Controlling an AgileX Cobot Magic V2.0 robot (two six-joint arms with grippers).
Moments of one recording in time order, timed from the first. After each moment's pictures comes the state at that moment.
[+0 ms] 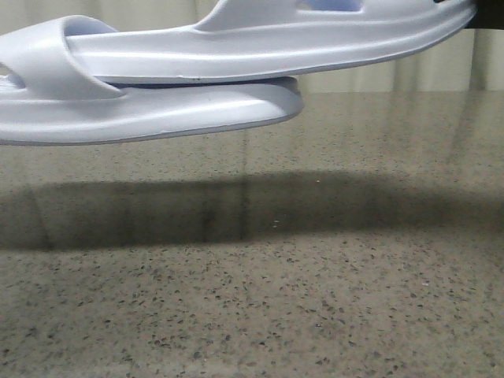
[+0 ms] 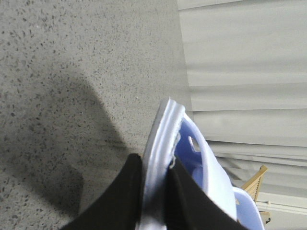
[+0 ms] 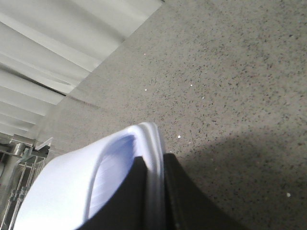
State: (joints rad) left arm -0.08 0.67 -0.28 -1.58 0.53 0.24; right arm 0.54 0.91 -0.56 0.70 0.03 0.20
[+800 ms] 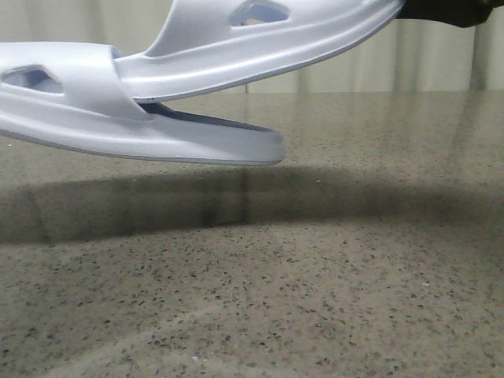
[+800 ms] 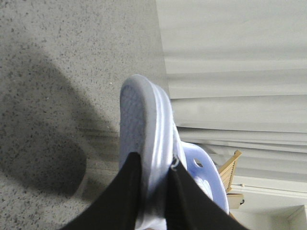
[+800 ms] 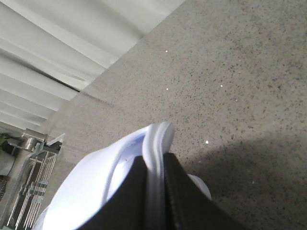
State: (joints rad) left arm -0.07 0.67 -0.28 -1.71 0.61 0.33; right arm 0.67 1.03 -0.61 0.70 -0.10 0.20
